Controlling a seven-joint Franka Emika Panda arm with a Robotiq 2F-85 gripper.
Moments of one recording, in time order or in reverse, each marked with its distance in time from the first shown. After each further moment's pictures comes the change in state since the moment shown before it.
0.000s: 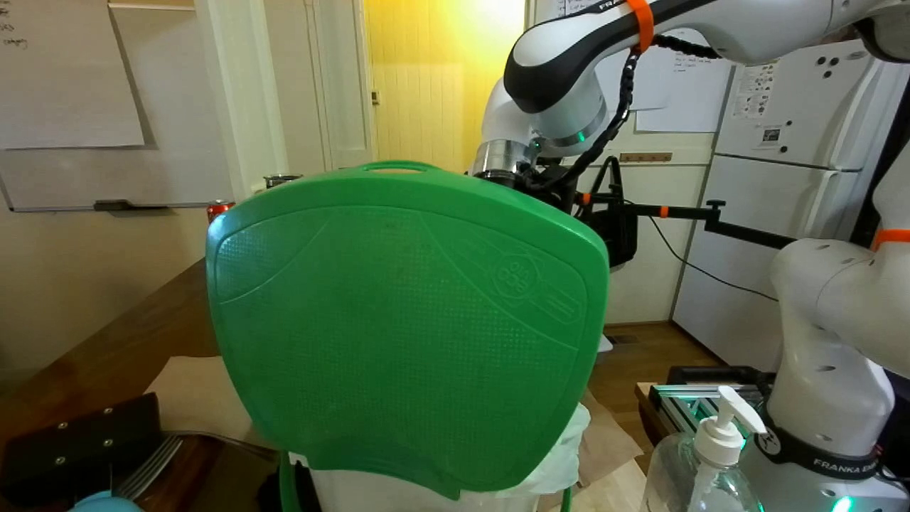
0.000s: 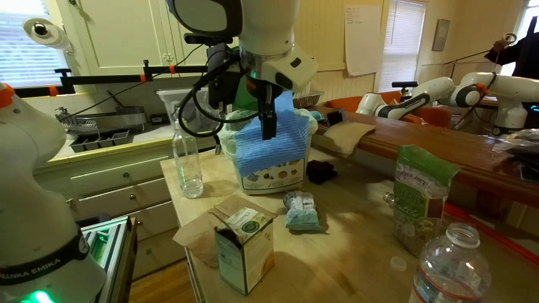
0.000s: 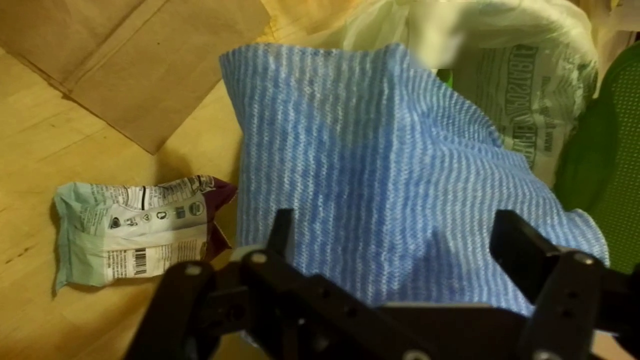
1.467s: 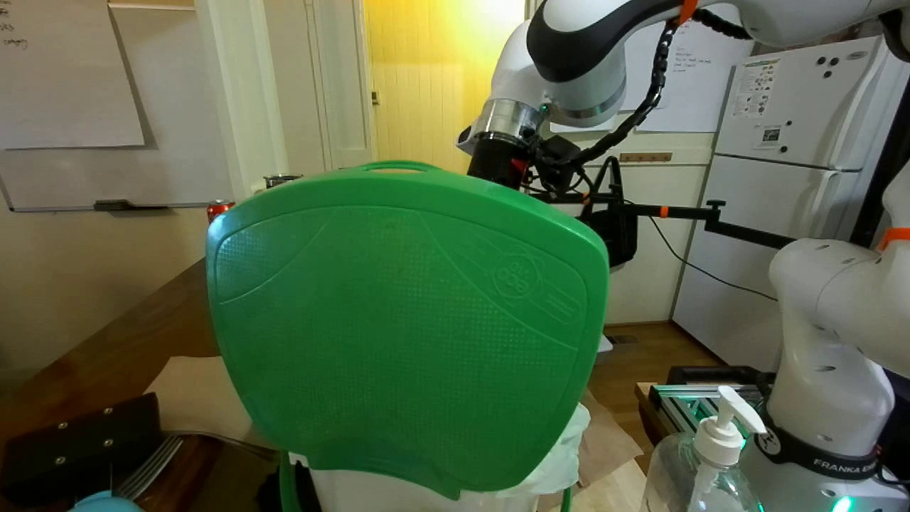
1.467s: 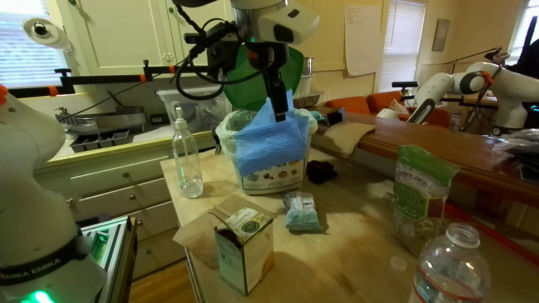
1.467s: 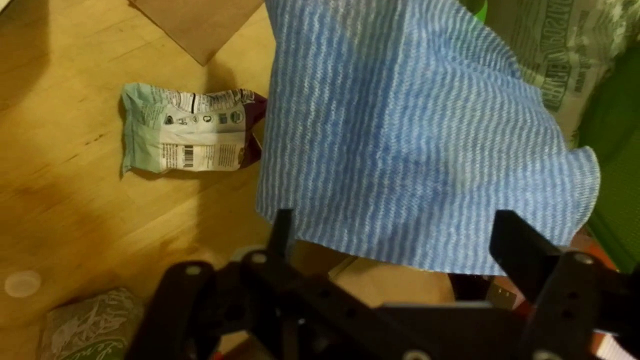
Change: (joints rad) arm 0.011 -0.089 0.023 0.018 -0.143 0.134 0.090
